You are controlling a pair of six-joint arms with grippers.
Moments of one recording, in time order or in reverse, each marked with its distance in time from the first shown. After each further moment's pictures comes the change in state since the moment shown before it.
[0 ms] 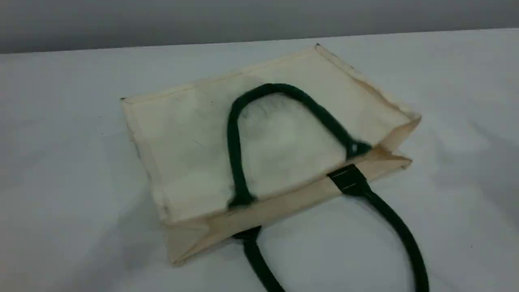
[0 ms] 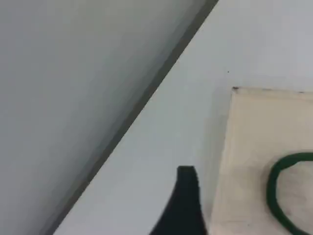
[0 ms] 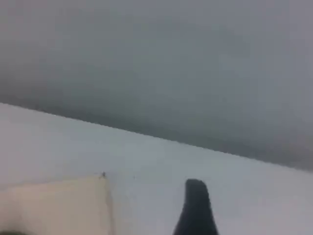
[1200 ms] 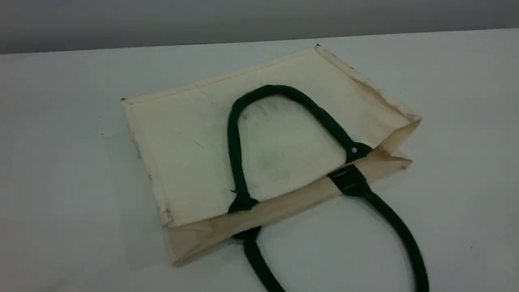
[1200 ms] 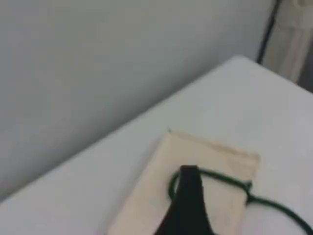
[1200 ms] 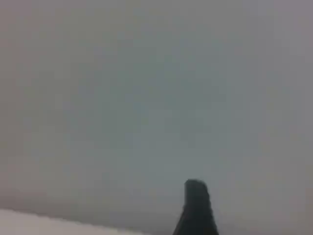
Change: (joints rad) left arm -0.001 -1.023 0.623 -0.141 0.003 -0.282; right arm 0.000 -0.847 -0.068 0.132 0.486 -0.112
